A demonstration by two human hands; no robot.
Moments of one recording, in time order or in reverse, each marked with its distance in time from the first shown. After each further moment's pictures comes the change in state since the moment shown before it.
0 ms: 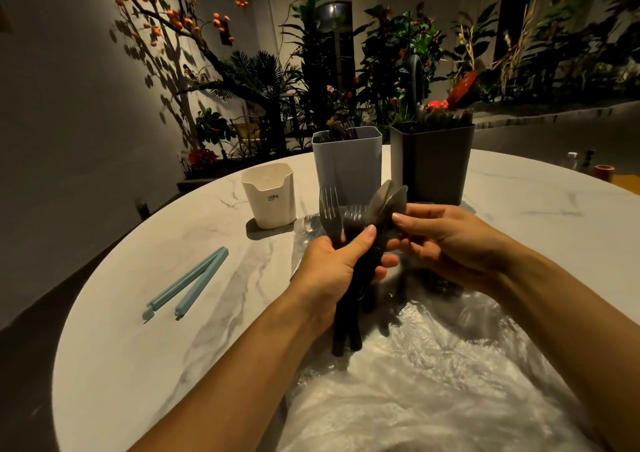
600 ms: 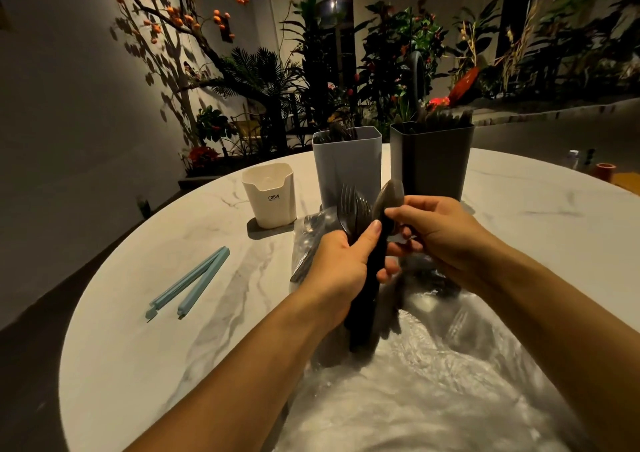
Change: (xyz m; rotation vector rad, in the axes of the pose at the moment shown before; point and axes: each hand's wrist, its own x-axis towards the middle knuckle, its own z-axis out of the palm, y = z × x) left_hand 0.002 0.001 0.013 0.126 -0.020 0.026; right_hand 0.005 0.000 0.015 -0.339 0.216 -0.139
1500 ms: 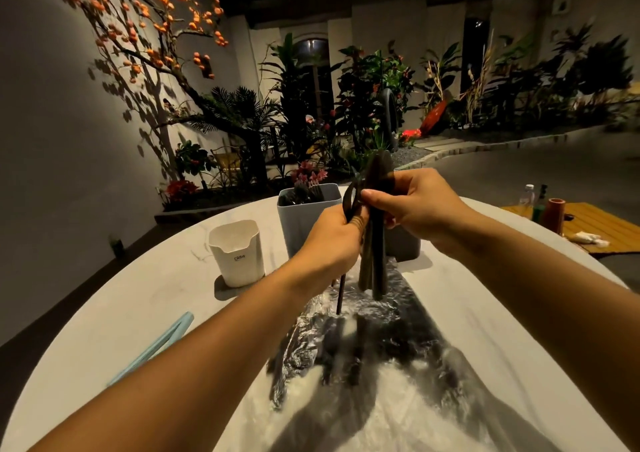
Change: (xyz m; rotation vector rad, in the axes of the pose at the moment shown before) left_hand 0.068 0.084 0.047 0.487 -0.017 0.302; right_hand 0.033 -0.100 -0.044 -0.227 0.086 -0.260
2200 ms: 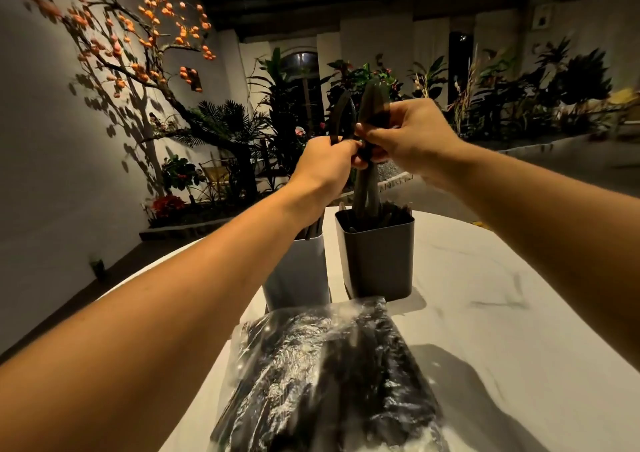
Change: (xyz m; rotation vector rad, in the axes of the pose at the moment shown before) left_hand 0.123 0.072 -0.011 0.005 0.119 0.107; right_hand 0.112 -0.043 -0.051 -0.041 0.092 -0.184
